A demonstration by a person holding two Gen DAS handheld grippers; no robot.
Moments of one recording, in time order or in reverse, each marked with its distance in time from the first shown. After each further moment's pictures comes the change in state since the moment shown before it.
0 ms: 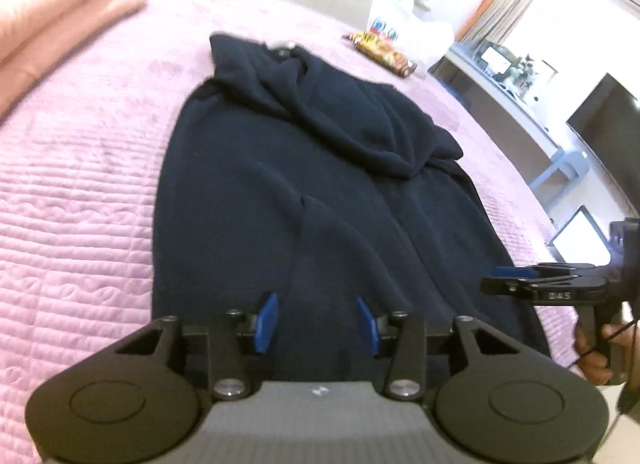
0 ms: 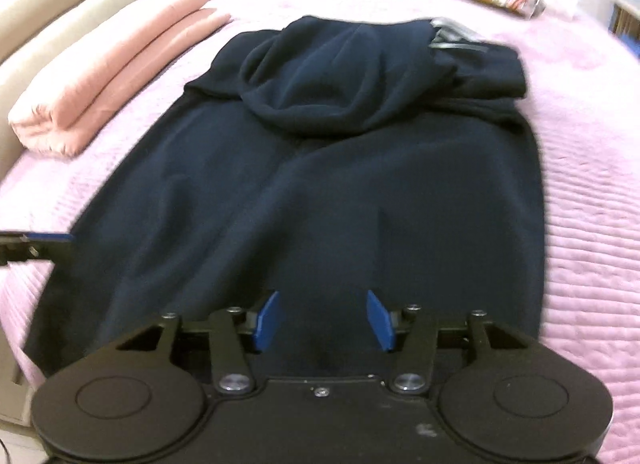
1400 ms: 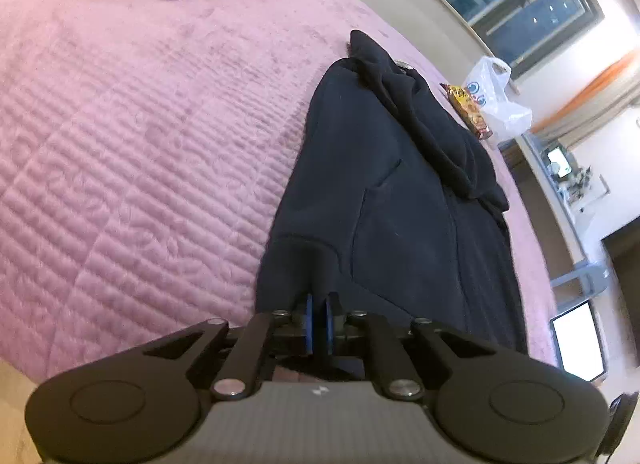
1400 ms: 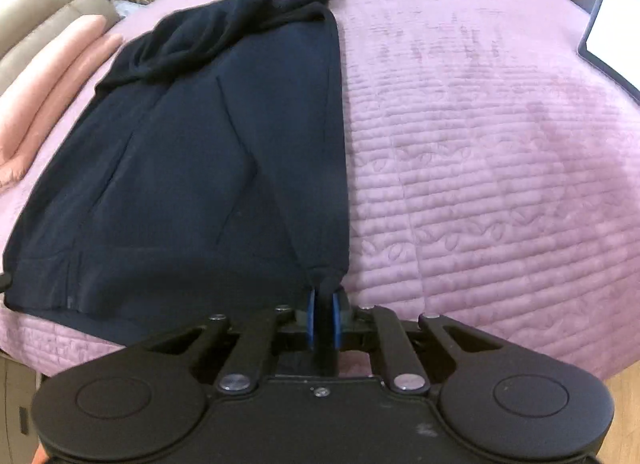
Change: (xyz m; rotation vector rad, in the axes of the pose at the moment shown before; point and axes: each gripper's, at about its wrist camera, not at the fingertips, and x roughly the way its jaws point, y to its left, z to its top) left arm -0.069 0.053 -0.104 -0.445 -0.054 0.033; right arm -0.082 -0.050 -0.142 0.351 0.015 -0.131
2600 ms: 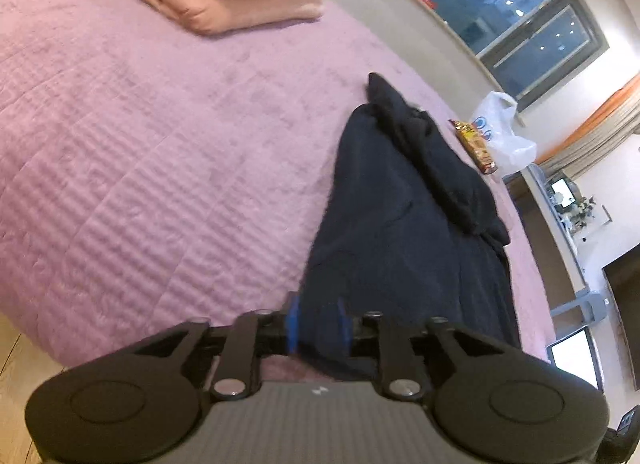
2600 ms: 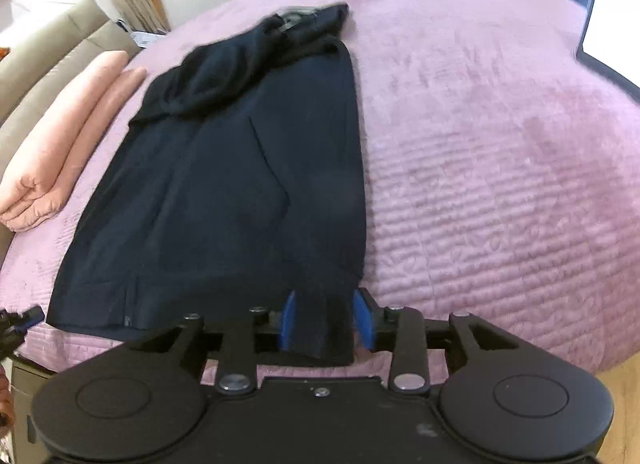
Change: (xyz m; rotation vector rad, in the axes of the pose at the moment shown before) left arm -0.046 0.013 0.012 -0.030 -0.103 0.019; right arm -0.044 0.000 0.017 0.027 -0.032 0.068
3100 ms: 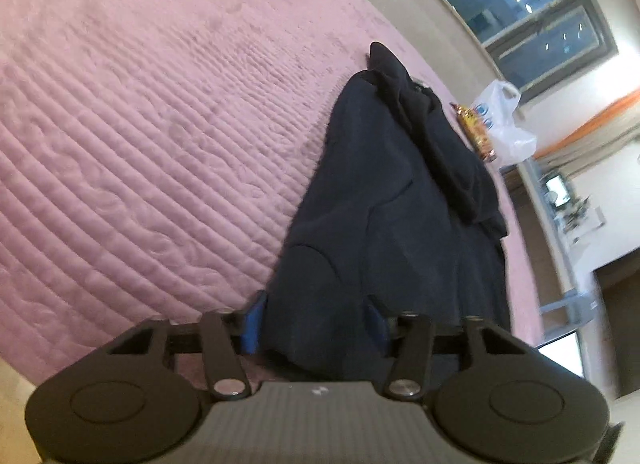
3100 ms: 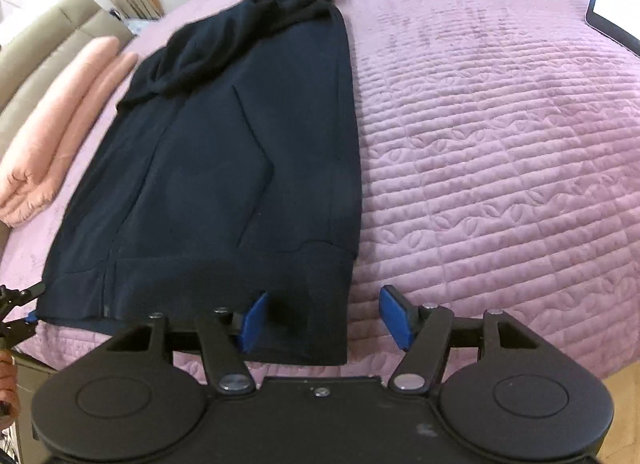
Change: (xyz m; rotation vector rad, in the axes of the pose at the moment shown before) left arm 0.055 0.003 -0.007 -0.083 0.088 -0.051; right arm 0.044 -0.012 -0.013 0.048 0.083 0.081
